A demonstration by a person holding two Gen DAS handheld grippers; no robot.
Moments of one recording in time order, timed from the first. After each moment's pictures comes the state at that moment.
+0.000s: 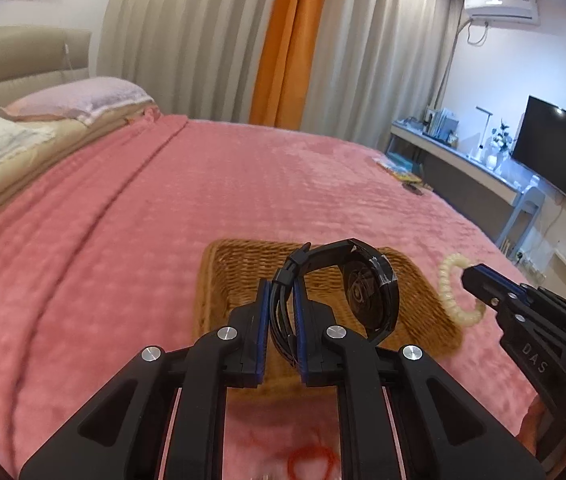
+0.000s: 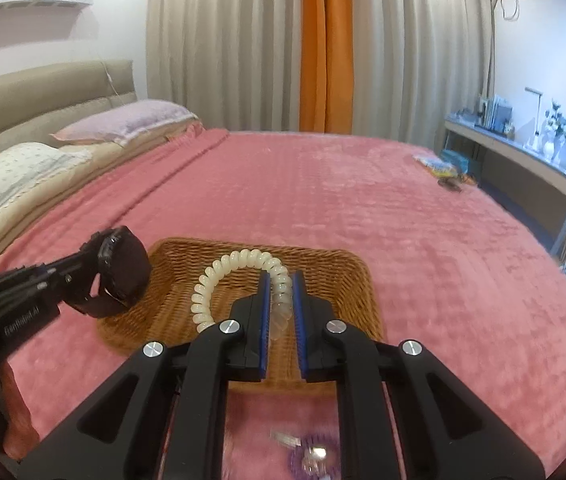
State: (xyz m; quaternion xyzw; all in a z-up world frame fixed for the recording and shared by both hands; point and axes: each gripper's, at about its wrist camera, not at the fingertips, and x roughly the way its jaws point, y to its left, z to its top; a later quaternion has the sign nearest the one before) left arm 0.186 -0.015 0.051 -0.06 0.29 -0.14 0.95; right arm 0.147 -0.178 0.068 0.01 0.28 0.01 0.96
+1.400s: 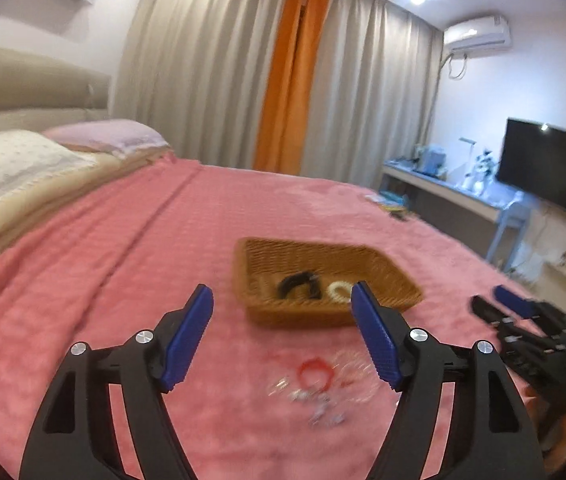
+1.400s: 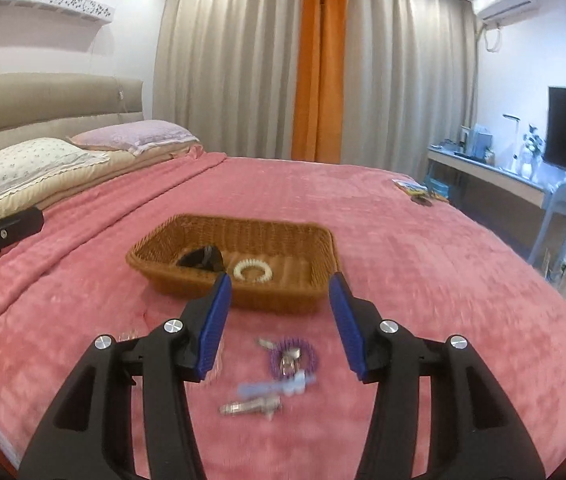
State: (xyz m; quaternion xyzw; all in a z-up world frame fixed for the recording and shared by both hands) left arm 0.008 0.035 0.053 -0.05 0.18 -0.12 0.98; right arm -0.020 -0.182 0.044 -0.01 0.20 0.00 0.98
